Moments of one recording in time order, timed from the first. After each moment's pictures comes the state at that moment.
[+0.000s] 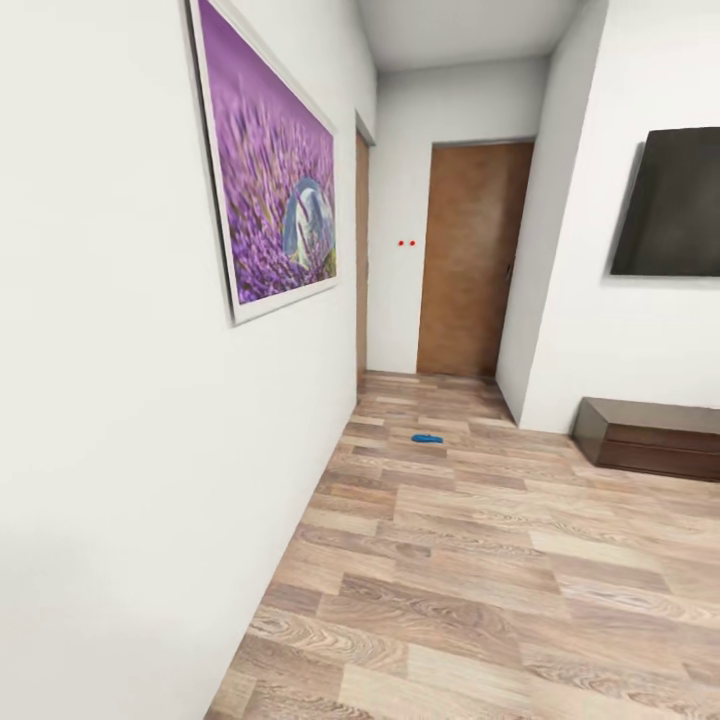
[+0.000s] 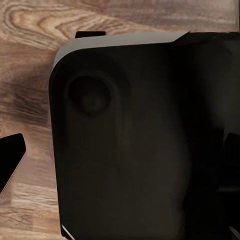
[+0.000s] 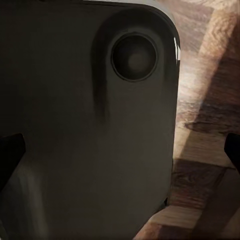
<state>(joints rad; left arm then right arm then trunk) 0.00 -0.03 0.00 -0.05 0.00 -0.02 0.00 0.00 0.00 -0.01 0.00 0.00 0.00 0.01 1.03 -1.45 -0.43</state>
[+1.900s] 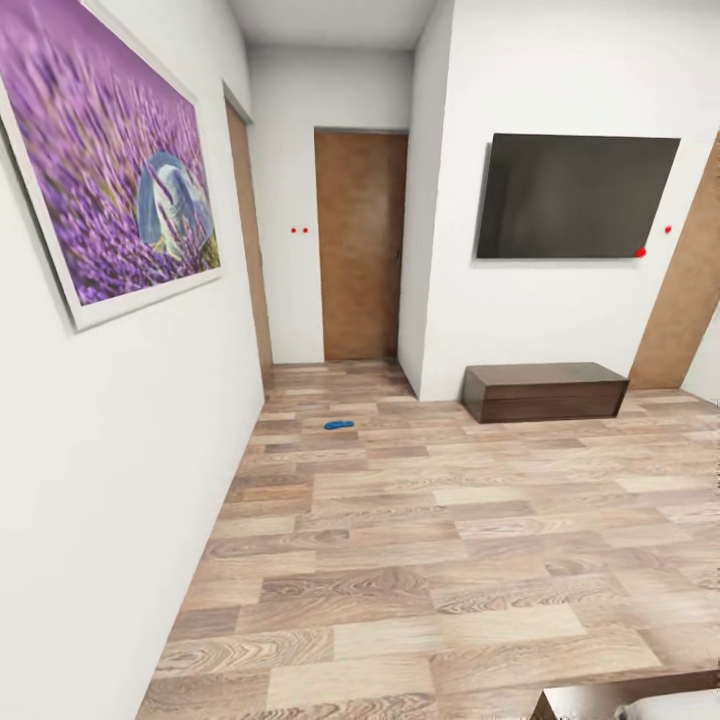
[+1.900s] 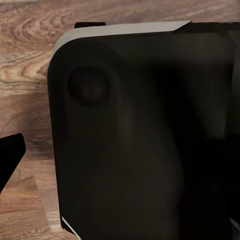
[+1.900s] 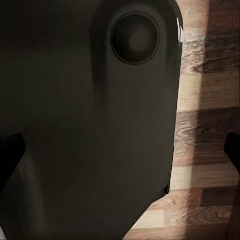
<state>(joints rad) 0.00 -0.03 0.00 -0.06 0.00 -0.02 0.00 0.00 0.00 -0.01 0.00 0.00 0.00 0.01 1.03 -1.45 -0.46</state>
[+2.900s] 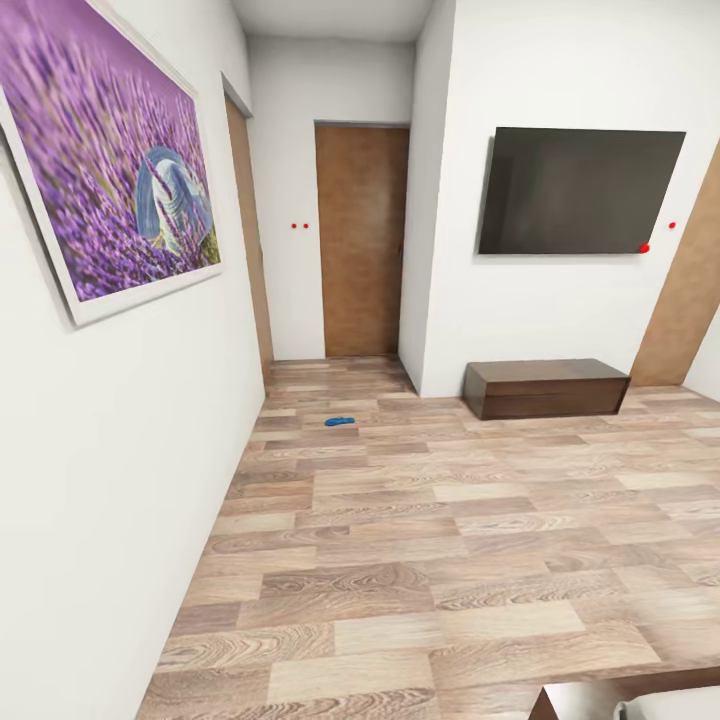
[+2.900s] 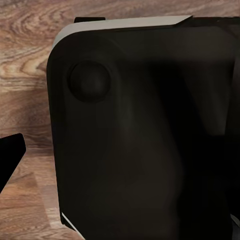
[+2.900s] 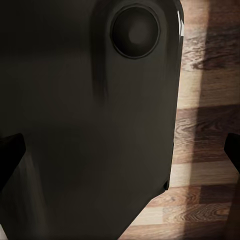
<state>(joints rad) 0.00 -0.03 0.00 -0.06 0.00 -0.02 0.00 0.00 0.00 -0.01 0.00 0.00 0.00 0.01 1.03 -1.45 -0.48</state>
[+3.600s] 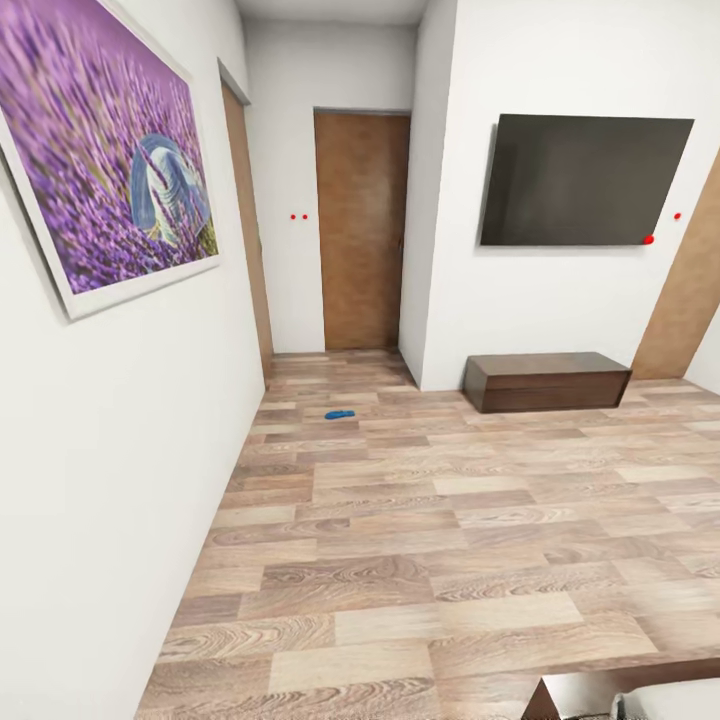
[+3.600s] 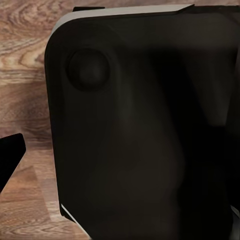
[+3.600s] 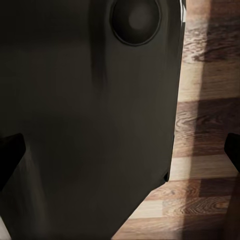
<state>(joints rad) 0.00 -0.03 0.00 -0.06 0.00 -0.02 0.00 0.00 0.00 -0.01 0.00 0.00 0.00 0.01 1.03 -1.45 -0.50</state>
